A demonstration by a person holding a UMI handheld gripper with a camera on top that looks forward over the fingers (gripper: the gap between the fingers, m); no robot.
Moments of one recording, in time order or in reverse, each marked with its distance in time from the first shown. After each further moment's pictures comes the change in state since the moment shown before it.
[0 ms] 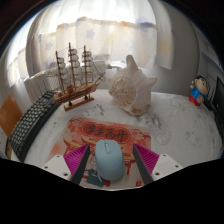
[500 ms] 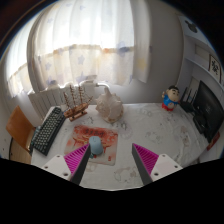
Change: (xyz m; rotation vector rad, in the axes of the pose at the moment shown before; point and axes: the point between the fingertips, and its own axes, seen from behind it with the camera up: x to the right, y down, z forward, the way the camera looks) arm 0.064 -0.055 -0.234 -0.006 0.072 0.046
